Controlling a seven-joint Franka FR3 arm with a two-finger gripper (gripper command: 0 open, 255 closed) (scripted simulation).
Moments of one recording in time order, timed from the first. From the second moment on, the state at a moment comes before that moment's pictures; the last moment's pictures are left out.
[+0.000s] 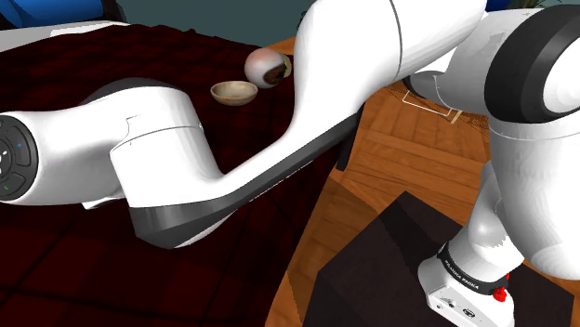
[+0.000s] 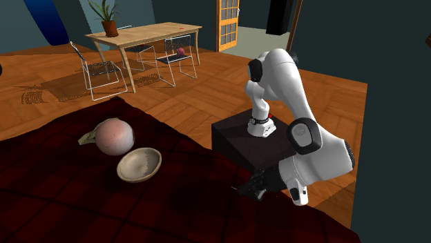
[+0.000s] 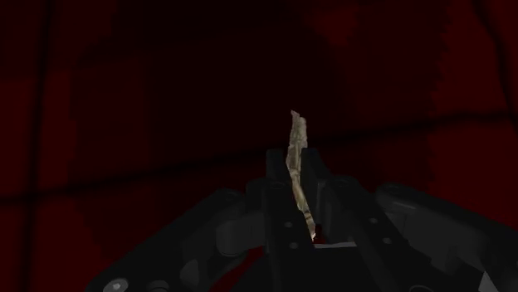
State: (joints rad) arm 0.60 0.55 0.46 -1.47 -1.04 1.65 -0.83
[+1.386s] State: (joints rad) arm 0.60 0.50 0.48 -1.37 -1.02 1.56 -0.95
